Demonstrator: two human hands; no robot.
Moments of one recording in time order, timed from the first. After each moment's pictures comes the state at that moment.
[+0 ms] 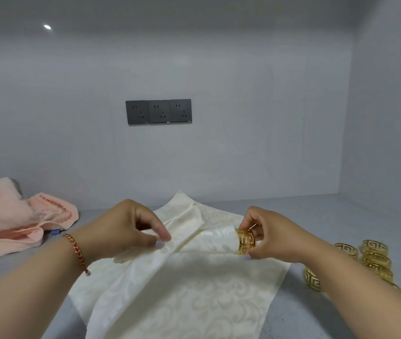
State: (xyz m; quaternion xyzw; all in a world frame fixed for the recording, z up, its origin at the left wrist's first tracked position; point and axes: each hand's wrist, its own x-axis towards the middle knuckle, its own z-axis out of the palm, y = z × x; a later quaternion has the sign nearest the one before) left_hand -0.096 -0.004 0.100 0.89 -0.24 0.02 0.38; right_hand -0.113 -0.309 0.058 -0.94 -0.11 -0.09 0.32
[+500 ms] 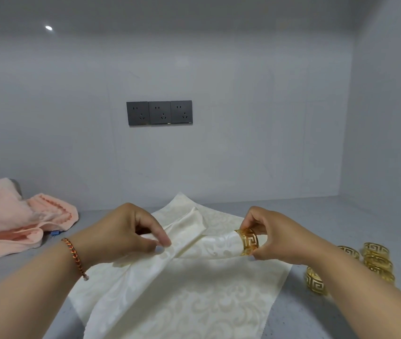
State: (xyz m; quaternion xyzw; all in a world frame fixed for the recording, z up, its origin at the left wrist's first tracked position) left_hand -0.093 -0.001 0.096 0.88 -0.27 0.01 0.39; right_hand -0.111 -0.315 0.059 -0.94 -0.13 -0.10 0.31
